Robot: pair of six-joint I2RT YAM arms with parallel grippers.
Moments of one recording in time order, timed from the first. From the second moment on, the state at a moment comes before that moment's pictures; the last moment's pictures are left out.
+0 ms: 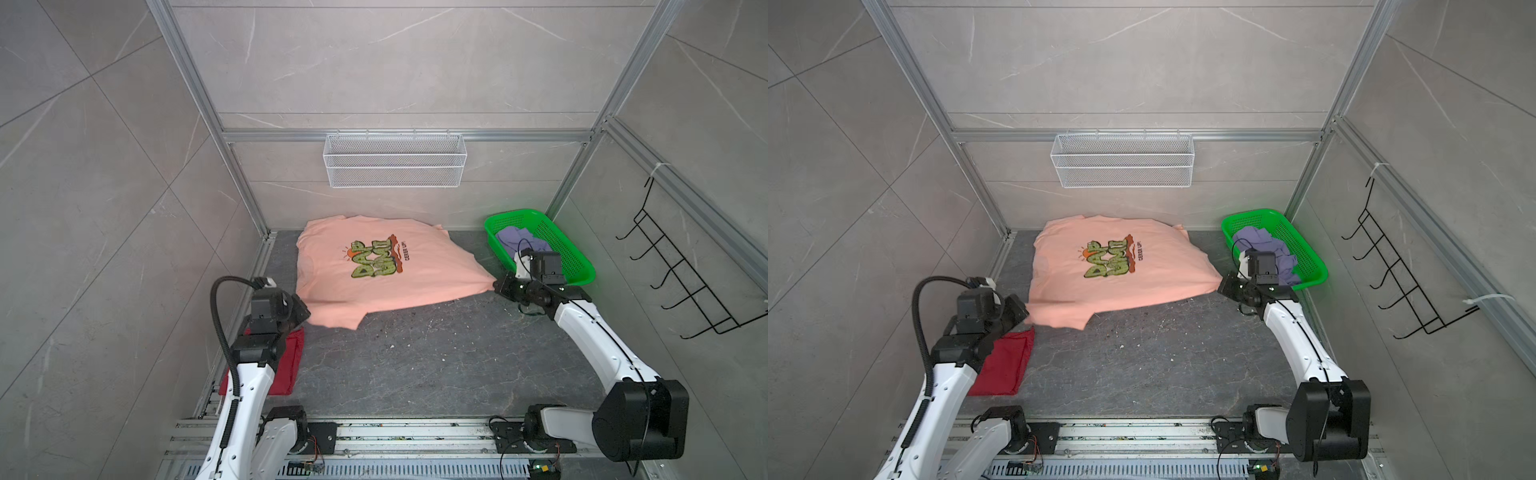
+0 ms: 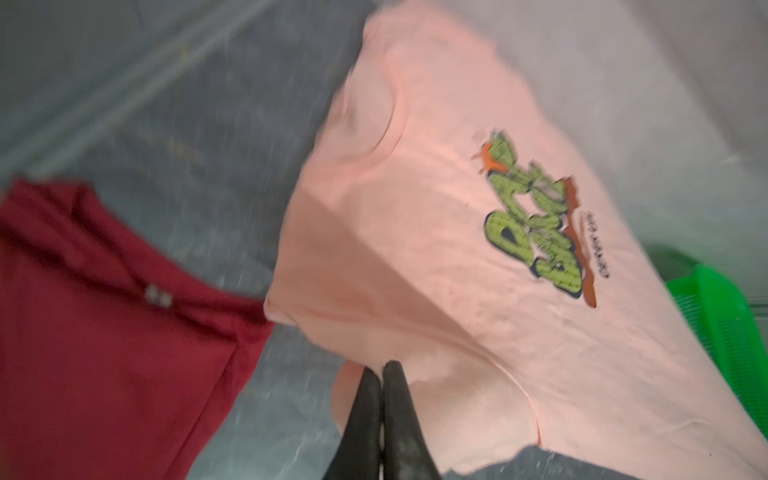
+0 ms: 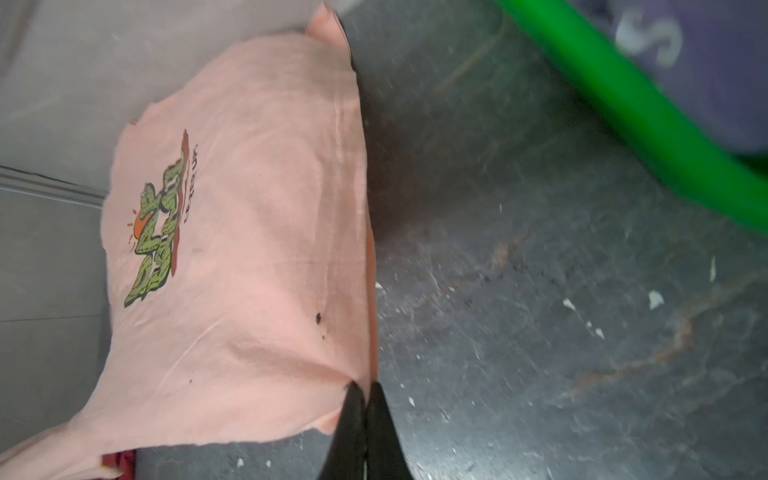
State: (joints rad) left arm 0.01 0.83 0.69 -0.66 0.05 -0.65; right arm 0.02 1.30 0.94 -0.52 -0.28 0.45
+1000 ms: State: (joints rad) left arm -0.05 0.84 0.65 -0.92 0.07 -0.78; right arm 0.03 1.37 0.84 -0.66 -0.03 0.46
